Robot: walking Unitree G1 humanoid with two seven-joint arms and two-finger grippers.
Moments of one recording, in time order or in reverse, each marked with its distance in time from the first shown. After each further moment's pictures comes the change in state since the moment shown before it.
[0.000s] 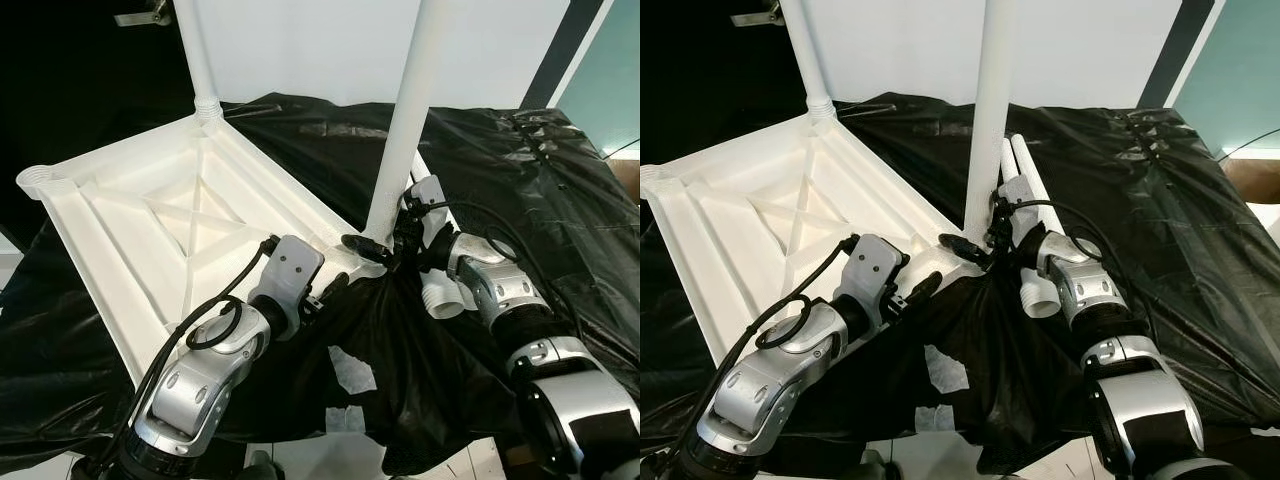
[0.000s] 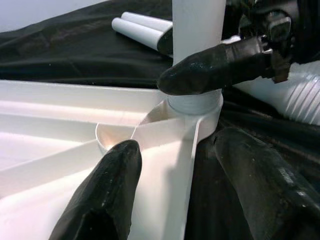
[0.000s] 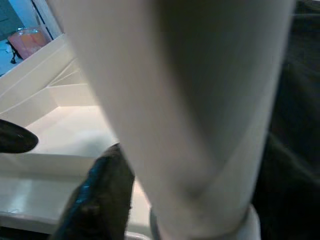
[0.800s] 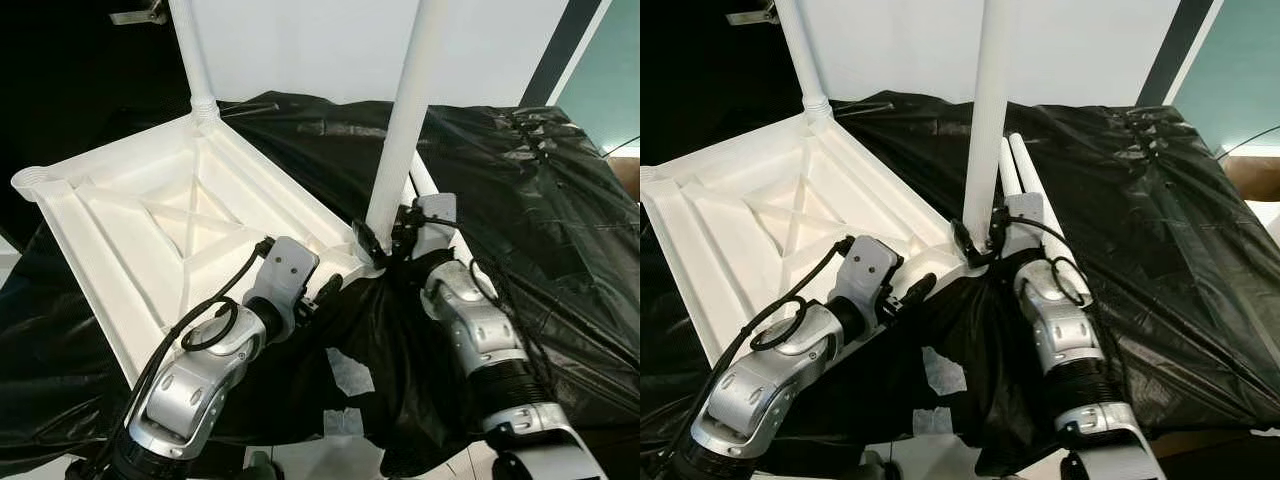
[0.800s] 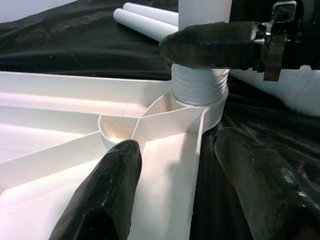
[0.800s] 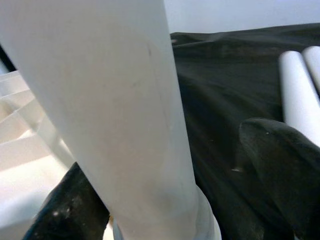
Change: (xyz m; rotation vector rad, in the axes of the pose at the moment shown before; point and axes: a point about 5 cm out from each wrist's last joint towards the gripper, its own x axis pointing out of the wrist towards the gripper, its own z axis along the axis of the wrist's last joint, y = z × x) left arm -0.005 0.002 -0.004 0.001 0.025 0.006; right arm -0.011 0.023 0.000 0.085 -0.106 -0.438
